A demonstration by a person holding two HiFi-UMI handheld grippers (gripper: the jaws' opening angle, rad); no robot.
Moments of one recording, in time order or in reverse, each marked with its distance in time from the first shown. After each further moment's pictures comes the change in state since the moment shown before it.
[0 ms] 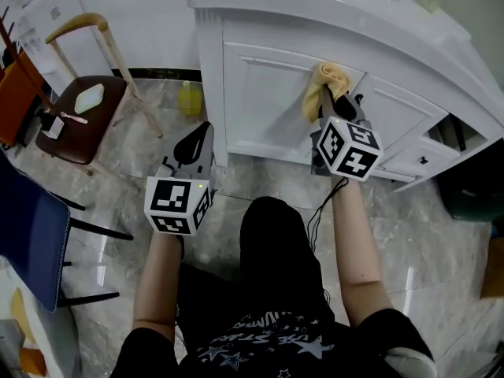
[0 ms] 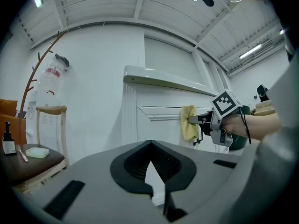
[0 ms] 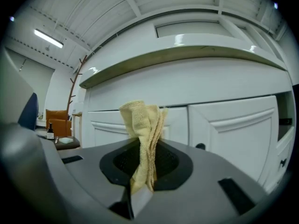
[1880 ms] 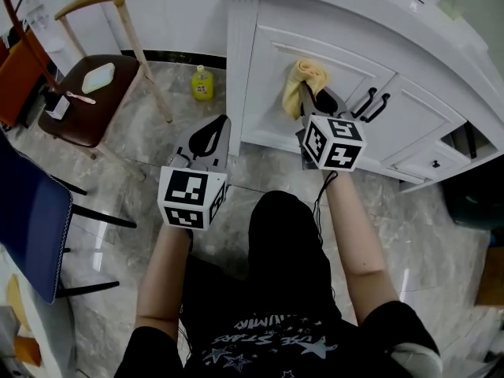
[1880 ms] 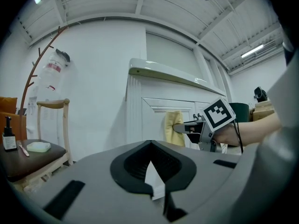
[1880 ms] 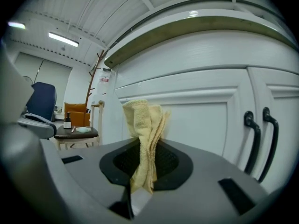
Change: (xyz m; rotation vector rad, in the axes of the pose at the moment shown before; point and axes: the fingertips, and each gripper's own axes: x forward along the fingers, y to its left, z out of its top) left arm -0.006 0.016 -0.027 -0.011 0.049 -0.013; right arm 0.039 0.091 -0.057 -0.077 0.054 0.199
